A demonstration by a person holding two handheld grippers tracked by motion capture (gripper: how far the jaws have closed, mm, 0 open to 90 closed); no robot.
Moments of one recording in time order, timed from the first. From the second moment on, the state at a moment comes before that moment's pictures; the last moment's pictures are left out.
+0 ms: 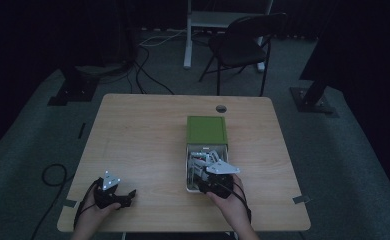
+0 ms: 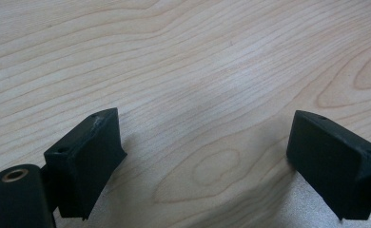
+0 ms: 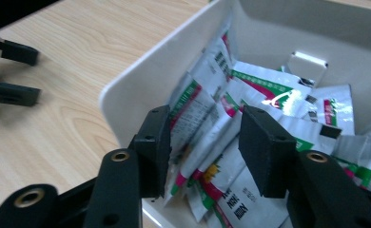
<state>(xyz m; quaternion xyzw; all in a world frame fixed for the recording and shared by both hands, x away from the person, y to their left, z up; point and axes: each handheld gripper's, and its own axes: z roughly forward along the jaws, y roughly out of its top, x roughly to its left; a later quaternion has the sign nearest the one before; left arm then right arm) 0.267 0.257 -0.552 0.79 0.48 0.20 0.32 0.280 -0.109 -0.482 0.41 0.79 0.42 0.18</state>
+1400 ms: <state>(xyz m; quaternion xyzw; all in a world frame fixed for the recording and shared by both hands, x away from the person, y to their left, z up) 0.267 0.257 -0.552 0.79 0.48 0.20 0.32 0.285 -0.090 -0.501 0.48 0.76 0.40 0.16</state>
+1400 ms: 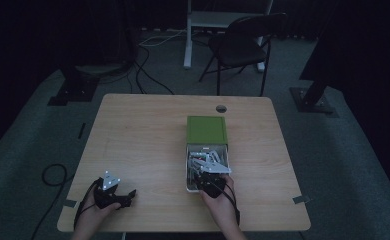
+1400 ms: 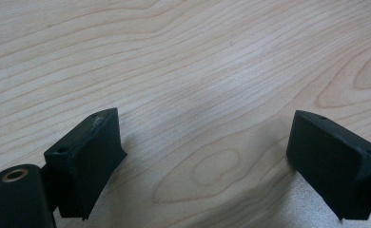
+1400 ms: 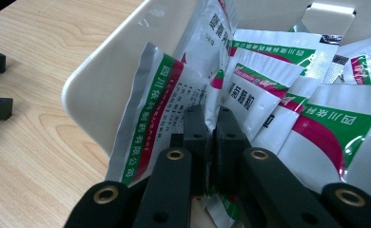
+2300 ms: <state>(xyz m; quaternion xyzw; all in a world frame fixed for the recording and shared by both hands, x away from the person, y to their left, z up) 0.267 0.257 -0.552 0.79 0.48 0.20 0.32 0.287 -0.117 -0.455 0.48 0.72 0.47 0.17</state>
